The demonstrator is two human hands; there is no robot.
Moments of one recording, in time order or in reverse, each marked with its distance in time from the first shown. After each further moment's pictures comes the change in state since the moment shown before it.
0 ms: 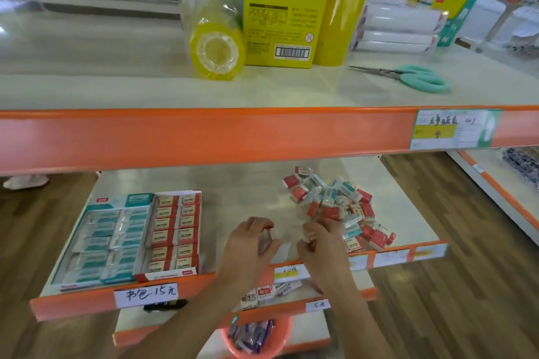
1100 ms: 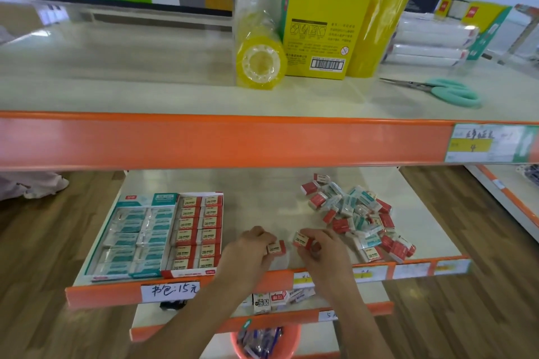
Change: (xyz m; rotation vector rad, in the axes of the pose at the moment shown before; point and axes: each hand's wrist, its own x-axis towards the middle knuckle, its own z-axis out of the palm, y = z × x) left_hand -0.008 -0.015 -0.038 0.300 -0.222 -0.025; right_hand -0.008 -0.021 0.013 0.106 -0.049 -0.108
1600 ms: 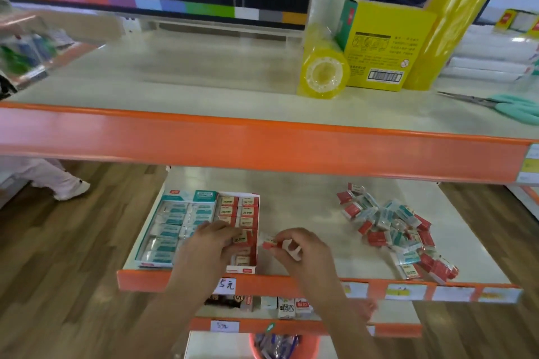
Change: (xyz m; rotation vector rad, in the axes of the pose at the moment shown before) left_hand -0.056 -0.069 -0.083 0.034 0.225 -0.163; right_hand -0.005 -0.078 0.048 0.100 -0.113 -0.305
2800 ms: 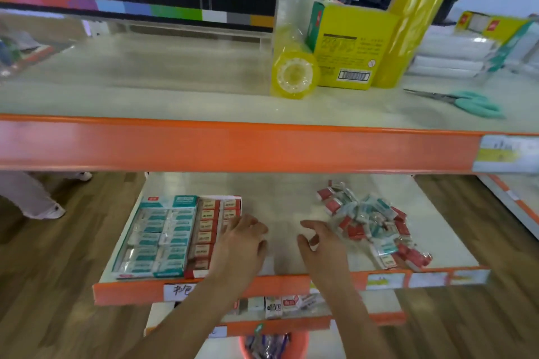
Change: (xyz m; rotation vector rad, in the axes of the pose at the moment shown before) left_hand 0.028 0.050 0.053 0.079 -0.060 0.099; right_hand 0.000 0.038 -0.029 -0.068 0.203 0.243
